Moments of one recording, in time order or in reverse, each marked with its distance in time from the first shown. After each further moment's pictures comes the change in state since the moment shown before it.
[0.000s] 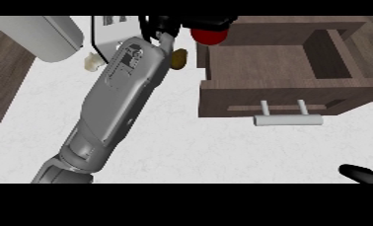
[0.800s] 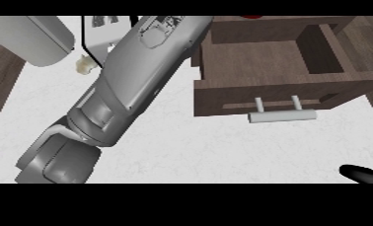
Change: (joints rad) left arm -0.387 0.000 -0.096 0.372 0.147 0.107 0.026; right arm -0.030 -0.007 0.008 -0.011 -0.011 0.002 0.011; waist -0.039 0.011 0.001
